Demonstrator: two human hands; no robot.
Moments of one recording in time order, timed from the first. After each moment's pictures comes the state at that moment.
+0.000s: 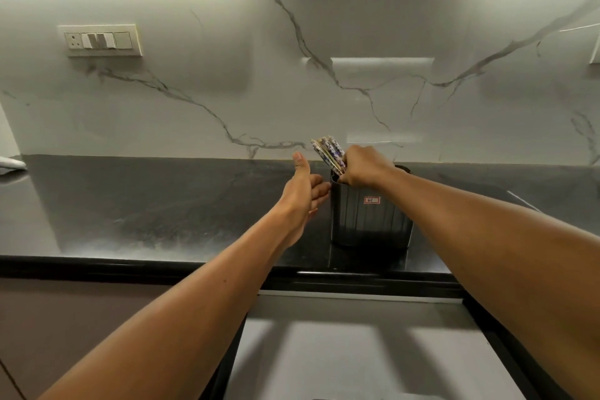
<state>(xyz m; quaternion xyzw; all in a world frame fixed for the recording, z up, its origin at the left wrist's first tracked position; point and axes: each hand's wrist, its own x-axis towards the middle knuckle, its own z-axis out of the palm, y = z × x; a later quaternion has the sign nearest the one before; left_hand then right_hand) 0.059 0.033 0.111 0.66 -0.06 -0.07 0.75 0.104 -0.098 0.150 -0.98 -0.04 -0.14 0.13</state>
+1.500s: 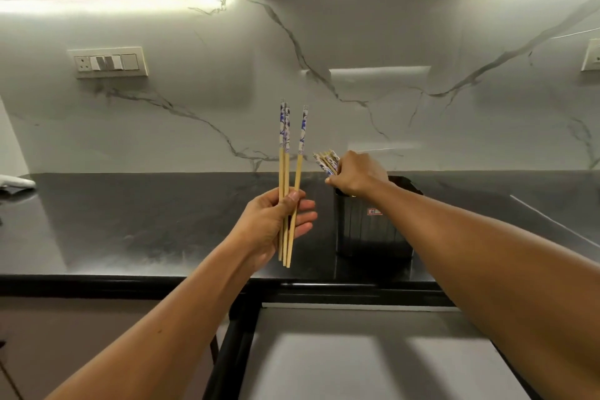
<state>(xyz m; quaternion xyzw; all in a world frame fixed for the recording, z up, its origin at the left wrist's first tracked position) 0.028 0.093 0.112 0.58 -0.11 -0.05 0.81 0.102 -0.081 0.153 -0.97 -0.02 -0.19 0.17</state>
